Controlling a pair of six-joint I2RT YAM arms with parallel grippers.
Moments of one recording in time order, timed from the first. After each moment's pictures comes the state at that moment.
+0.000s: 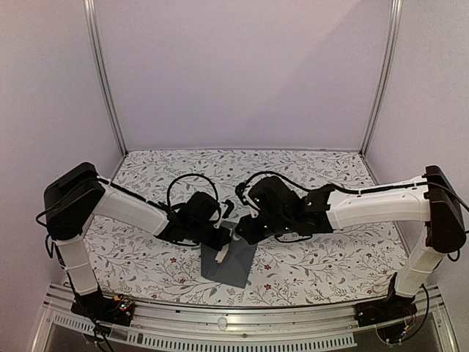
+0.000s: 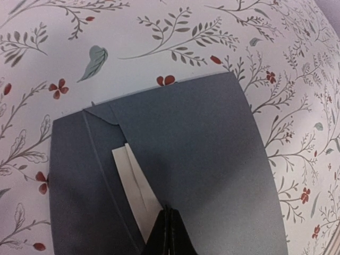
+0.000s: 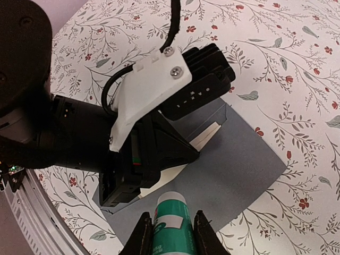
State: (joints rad) left arm -0.90 1.86 0.89 0.11 0.05 -0.40; right arm 1.10 1.70 1.17 -0.25 0.13 0.50
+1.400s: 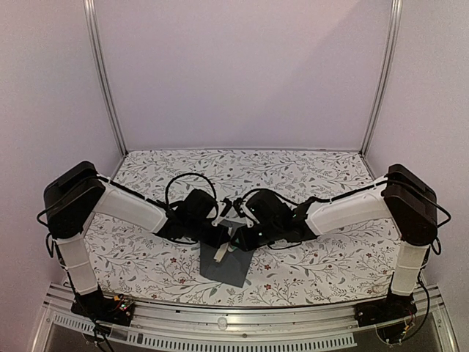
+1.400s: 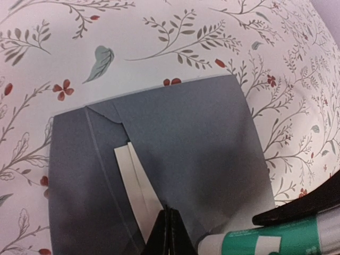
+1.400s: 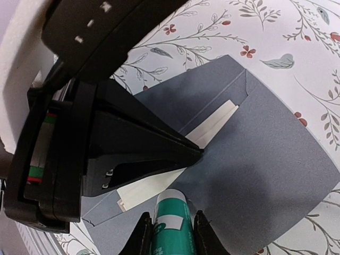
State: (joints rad) left arm -0.86 1.86 0.89 0.12 0.11 -0.40; right arm 1.03 1.91 1.10 -0.01 -0.08 0.55
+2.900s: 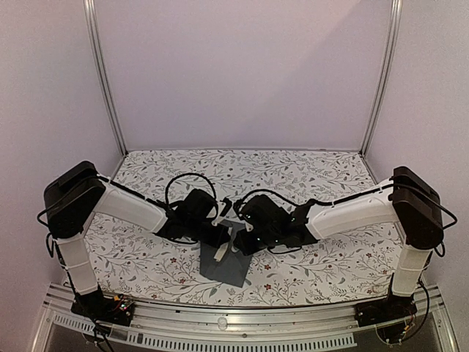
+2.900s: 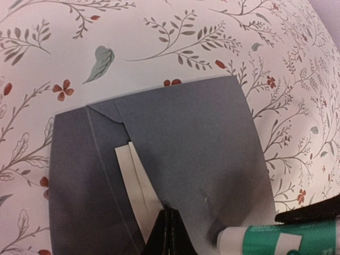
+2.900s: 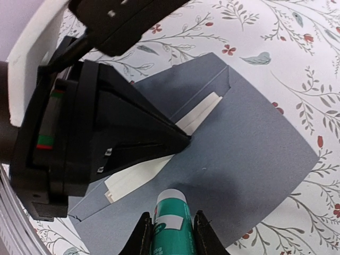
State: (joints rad) left arm -0.86 1.86 0.89 0.12 0.12 -0.40; right arm 1.09 1.87 1.11 -0.09 0.09 0.55
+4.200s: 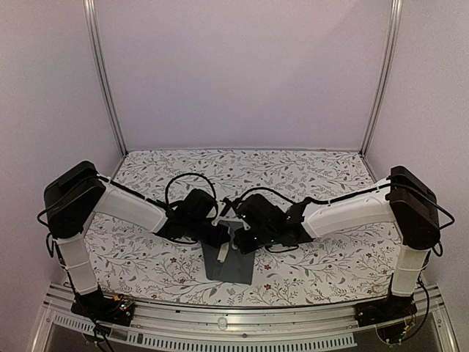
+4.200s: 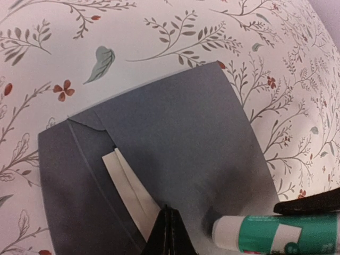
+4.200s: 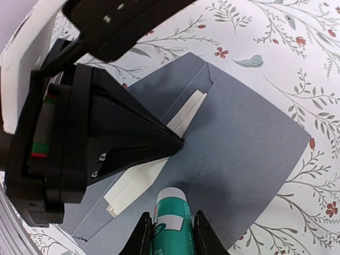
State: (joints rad) left arm -0.86 1.86 0.89 0.12 0.12 -0.40; right arm 1.10 1.89 1.14 -0.14 0.15 0.55
